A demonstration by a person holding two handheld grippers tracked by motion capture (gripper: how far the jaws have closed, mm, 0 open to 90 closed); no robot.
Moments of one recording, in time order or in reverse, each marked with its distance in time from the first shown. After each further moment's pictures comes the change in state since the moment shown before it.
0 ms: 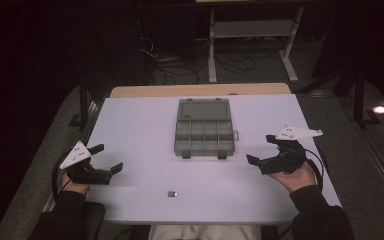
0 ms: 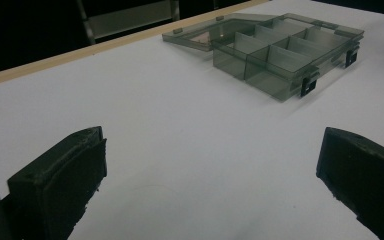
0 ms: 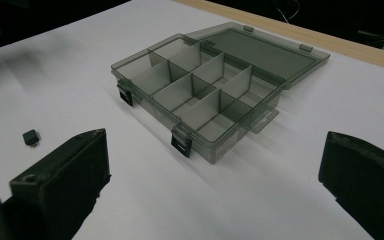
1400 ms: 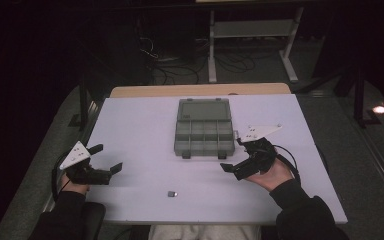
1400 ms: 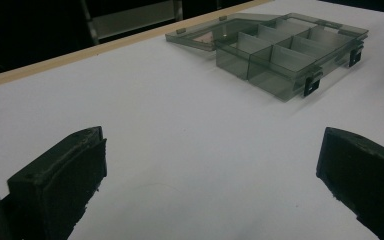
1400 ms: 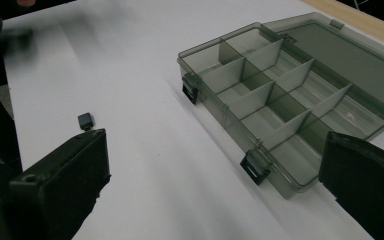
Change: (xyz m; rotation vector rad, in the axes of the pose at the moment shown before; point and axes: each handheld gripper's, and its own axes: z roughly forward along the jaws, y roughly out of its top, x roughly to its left) left arm -0.001 0.000 -0.001 0.000 0.013 0.001; right arm 0.047 0.031 0.042 0.131 0.150 -0.147
